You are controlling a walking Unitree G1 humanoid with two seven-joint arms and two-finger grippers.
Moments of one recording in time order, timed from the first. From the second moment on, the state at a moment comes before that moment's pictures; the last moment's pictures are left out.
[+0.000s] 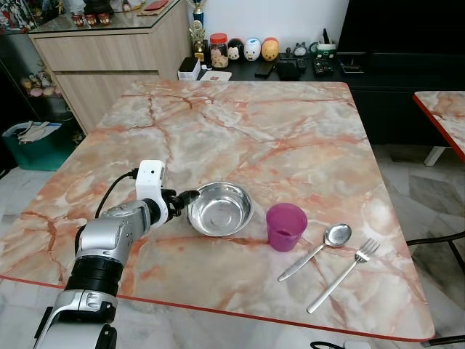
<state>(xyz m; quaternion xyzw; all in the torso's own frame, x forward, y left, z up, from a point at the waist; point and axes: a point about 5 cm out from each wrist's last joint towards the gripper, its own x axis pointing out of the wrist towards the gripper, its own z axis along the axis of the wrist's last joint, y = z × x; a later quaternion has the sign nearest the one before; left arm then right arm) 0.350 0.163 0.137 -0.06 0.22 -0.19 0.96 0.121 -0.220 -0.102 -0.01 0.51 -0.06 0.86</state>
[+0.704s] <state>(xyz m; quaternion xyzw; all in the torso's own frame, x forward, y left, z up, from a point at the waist) 0.350 0.149 0.129 -0.06 0.24 -0.20 0.95 0.118 -0.216 -0.104 0.00 0.51 -0.05 0.86</state>
